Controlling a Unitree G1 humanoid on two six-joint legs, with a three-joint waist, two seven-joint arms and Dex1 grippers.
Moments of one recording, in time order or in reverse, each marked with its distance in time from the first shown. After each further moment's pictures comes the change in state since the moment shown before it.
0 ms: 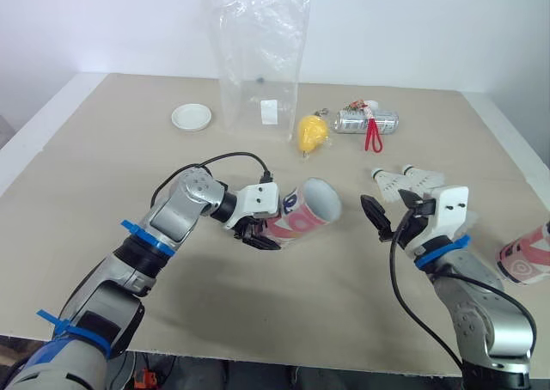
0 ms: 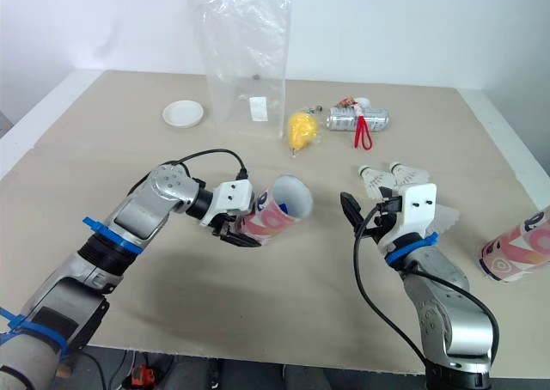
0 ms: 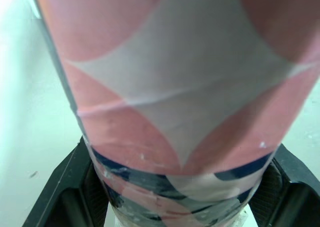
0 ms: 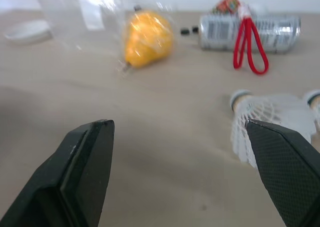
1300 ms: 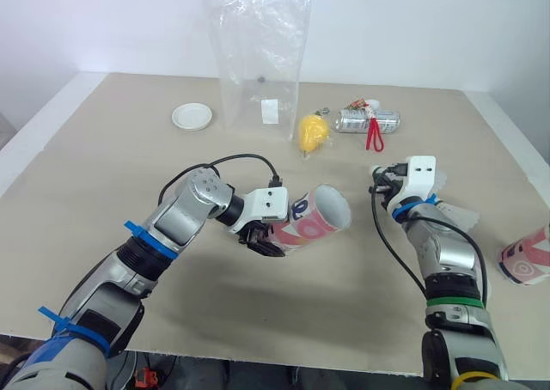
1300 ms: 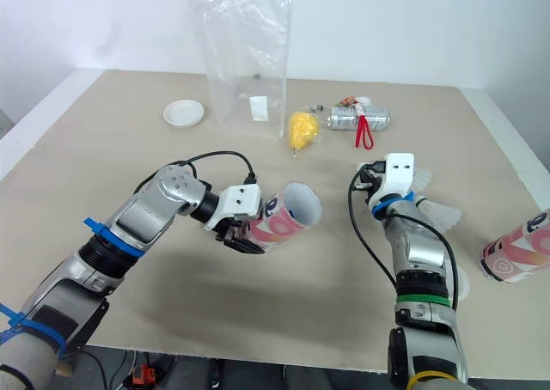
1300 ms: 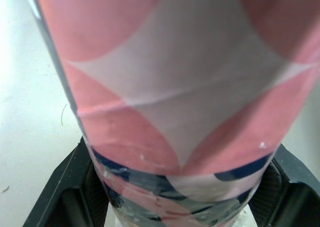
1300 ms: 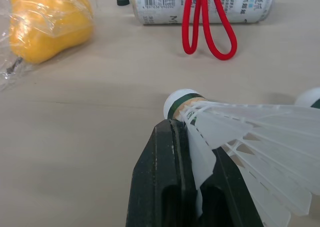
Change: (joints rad) left arm 0.005 0.005 -0.034 -0.103 0.002 0.116 0.023; right arm -0.464 0.011 0.039 0.753 -0.180 -0.200 -0.015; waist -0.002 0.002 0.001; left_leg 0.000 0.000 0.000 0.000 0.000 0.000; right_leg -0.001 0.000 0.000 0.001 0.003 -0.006
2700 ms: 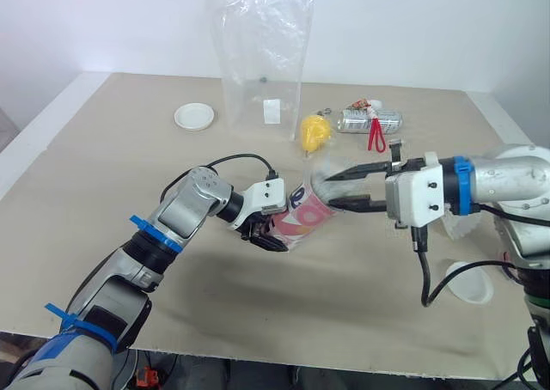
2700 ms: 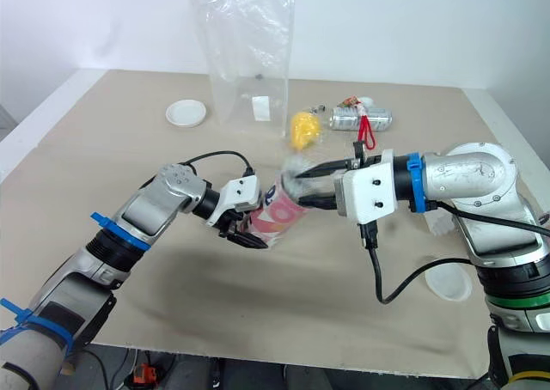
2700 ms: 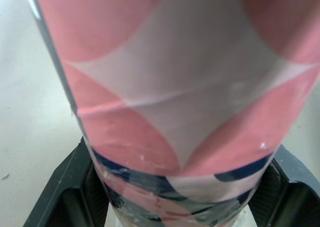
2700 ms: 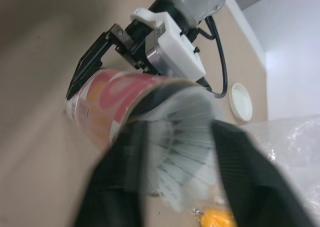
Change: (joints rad) left arm -0.029 -0.039 0.028 0.113 -0.042 0.024 0.006; right arm -0.072 -0.570 0.298 -0.627 -0.012 -0.459 0.979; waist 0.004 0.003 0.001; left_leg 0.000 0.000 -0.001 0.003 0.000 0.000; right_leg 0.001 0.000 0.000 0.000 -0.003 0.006
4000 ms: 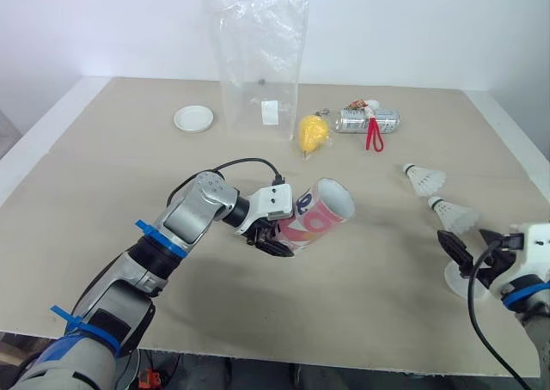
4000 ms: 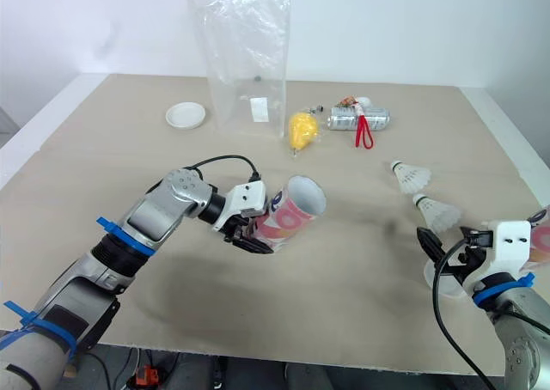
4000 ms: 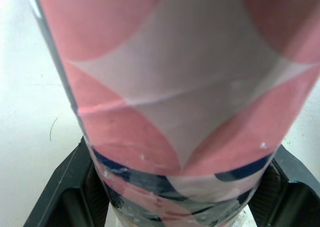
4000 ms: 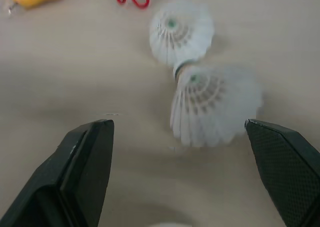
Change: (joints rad) left arm 0.021 -0.026 -0.013 -0.030 0.001 0.004 0.010; right arm 0.777 0.386 -0.684 -0.008 0.249 0.654 -0.748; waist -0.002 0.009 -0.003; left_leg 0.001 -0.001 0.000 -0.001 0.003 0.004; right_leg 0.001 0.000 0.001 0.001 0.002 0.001
